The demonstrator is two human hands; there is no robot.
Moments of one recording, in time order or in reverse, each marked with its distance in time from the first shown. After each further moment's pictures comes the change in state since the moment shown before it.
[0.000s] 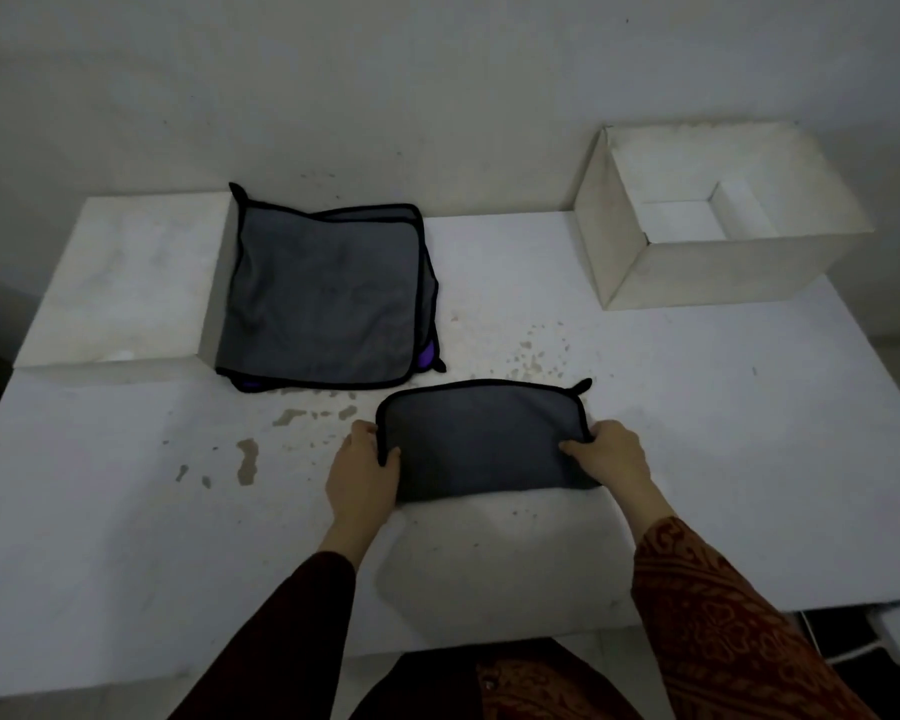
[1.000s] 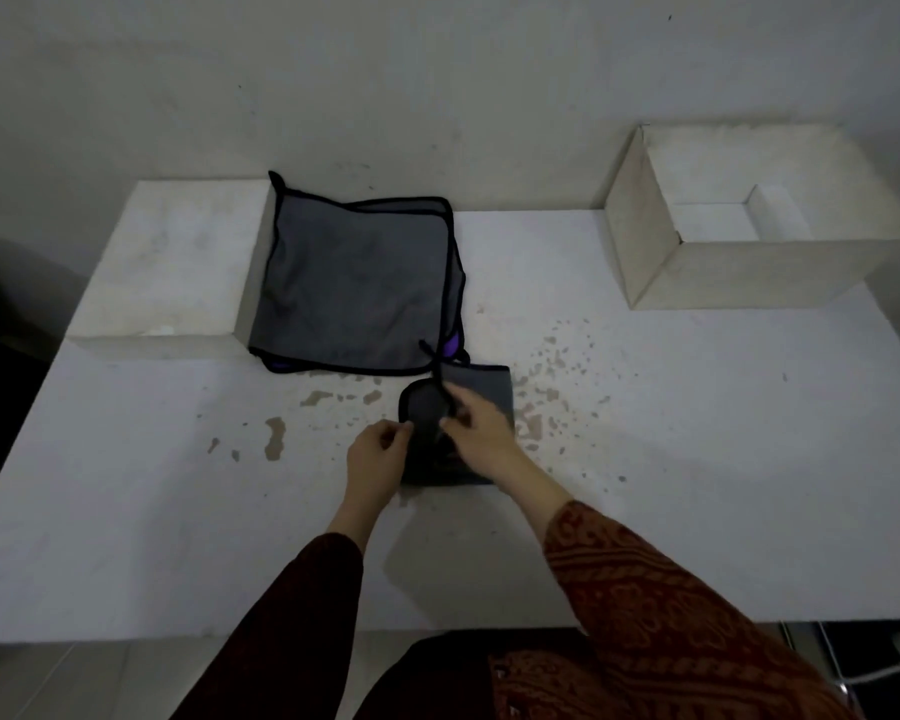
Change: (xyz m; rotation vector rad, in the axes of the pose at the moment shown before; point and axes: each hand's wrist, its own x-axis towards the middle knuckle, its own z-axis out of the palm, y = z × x) left_hand -0.002 -0.005 -0.011 -0.372 -0.069 -0.077; right_hand -0.060 -0.109 0.083 0.299 -0.291 -0.475
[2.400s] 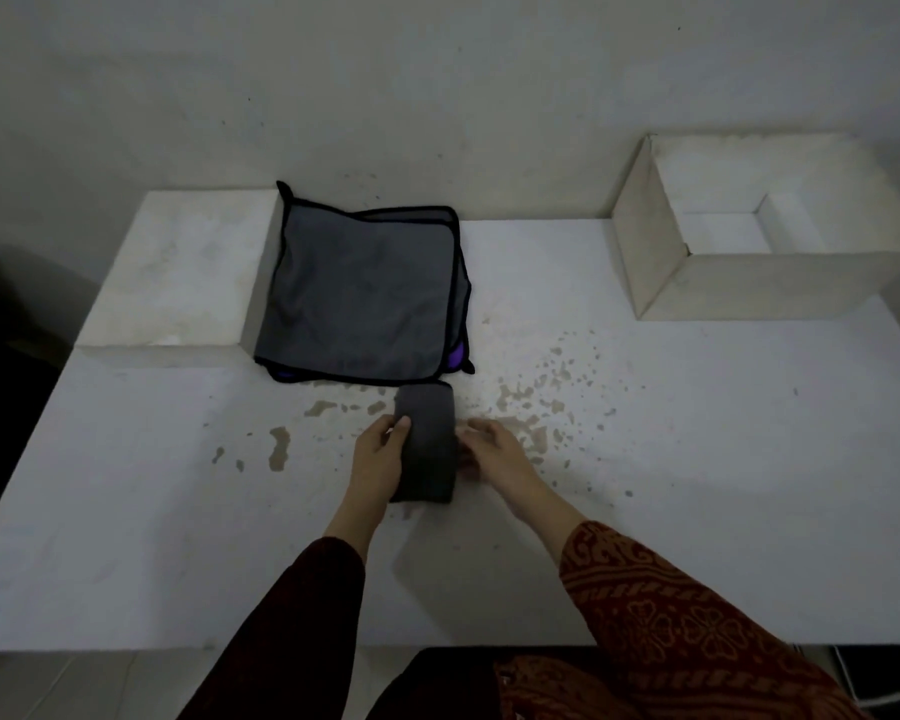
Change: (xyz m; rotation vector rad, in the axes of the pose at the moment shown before) left_hand 0.002 0.022 -0.004 -0.216 -0.025 -0.102; right_hand -0.001 0.021 0.002 0.377 0.020 0.302
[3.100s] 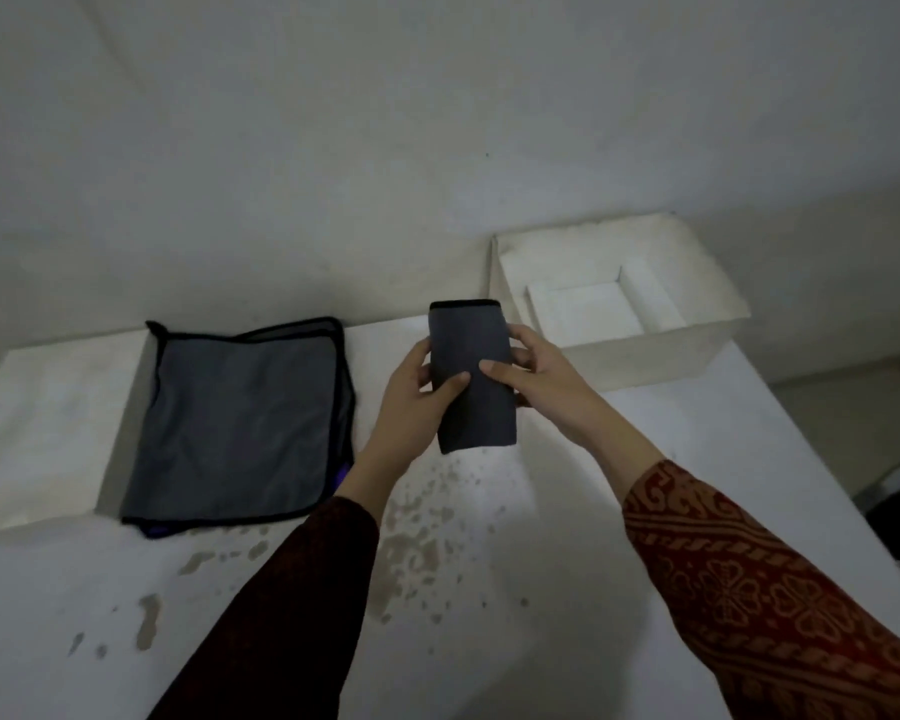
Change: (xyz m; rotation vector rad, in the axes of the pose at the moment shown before) left_hand -0.002 0.203 0.145 -0.127 -0.416 0.479; right_hand 0.001 -0.164 -0.214 0.076 -0.015 -0.474
